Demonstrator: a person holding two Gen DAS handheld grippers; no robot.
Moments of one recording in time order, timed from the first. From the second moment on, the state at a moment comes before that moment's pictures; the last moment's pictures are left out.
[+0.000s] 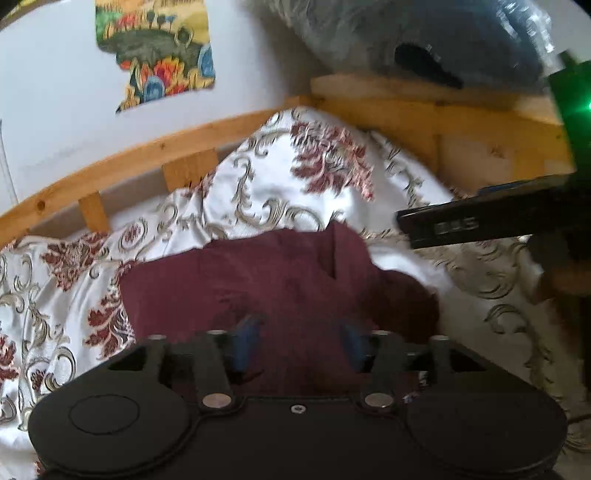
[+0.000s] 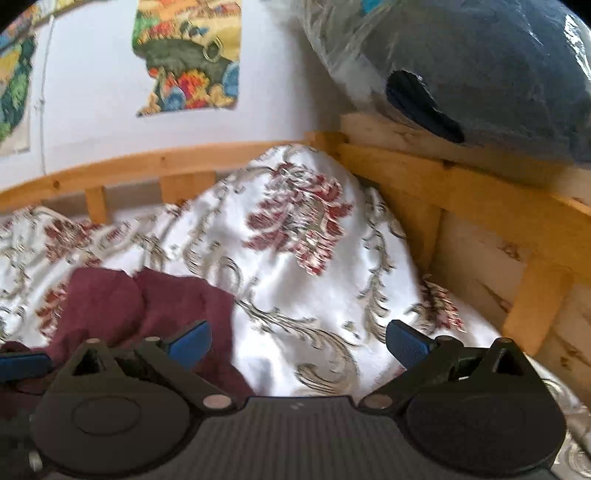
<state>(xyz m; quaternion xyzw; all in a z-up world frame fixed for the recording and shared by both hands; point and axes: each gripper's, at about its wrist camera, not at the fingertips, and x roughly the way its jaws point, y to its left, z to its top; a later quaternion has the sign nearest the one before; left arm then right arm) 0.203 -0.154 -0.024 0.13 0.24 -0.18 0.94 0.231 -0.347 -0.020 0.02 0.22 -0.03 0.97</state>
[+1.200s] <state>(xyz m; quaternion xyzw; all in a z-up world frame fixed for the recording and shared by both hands) 0.197 -0.080 -0.062 0.15 0.25 -0.12 0.95 0.344 -0.264 -0.057 0.17 0.36 0.19 0.90</state>
